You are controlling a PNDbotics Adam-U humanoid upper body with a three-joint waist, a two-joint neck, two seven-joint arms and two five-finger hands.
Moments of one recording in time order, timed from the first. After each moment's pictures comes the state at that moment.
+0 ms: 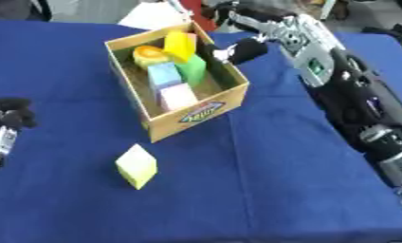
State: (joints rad) left arm -0.19 0.36 -0.01 -1.83 -0.14 -0.08 -0.24; right arm -0.97 -0.38 0.26 -1.09 0.81 -0.25 0.39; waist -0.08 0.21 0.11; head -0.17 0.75
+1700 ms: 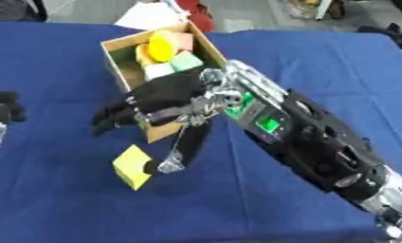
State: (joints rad) left arm -0.20 0.35 0.01 -1.83 -0.13 -0.07 -0.20; right arm -0.89 -0.27 0.64 -1.56 0.59 -0.39 0.78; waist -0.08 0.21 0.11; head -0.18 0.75
